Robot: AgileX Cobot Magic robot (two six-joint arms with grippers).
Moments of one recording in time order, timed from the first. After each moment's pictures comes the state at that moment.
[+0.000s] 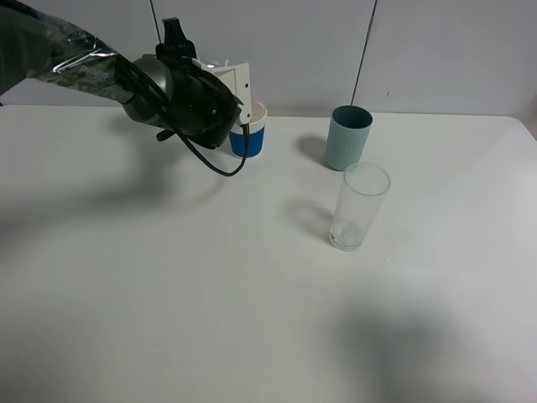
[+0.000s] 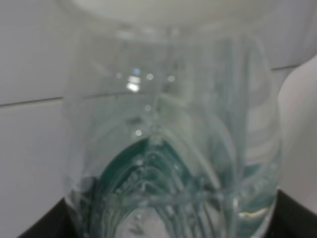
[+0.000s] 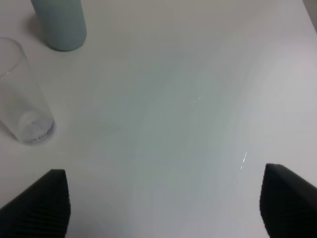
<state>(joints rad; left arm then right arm) -0.64 2.21 -1.41 1.72 0.98 -0.69 -0.03 -0.01 -0.50 0.04 1.07 -0.09</state>
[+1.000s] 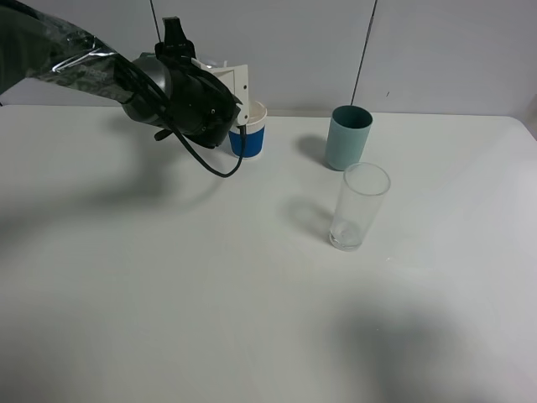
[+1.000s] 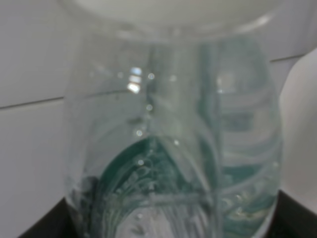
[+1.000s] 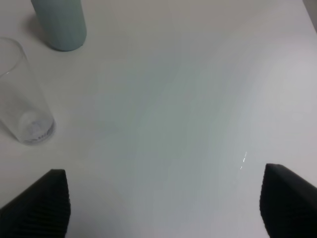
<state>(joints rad) -0.64 2.21 -1.41 1.72 0.99 -0.65 -0.03 -0.01 -0.50 0.04 1.07 -0.09</state>
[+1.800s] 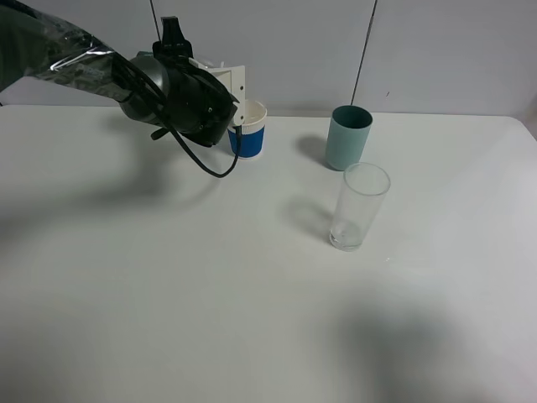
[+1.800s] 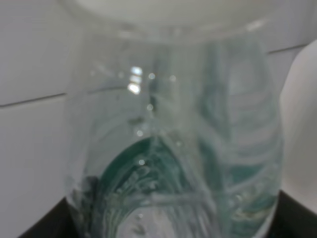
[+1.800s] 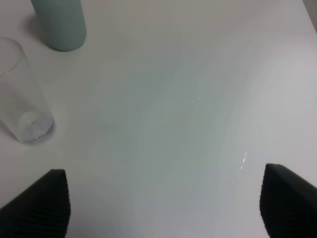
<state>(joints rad) -0.63 2.21 -1.41 1.72 0.99 -0.62 -0.03 -0.01 -0.50 0.04 1.07 -0.09</state>
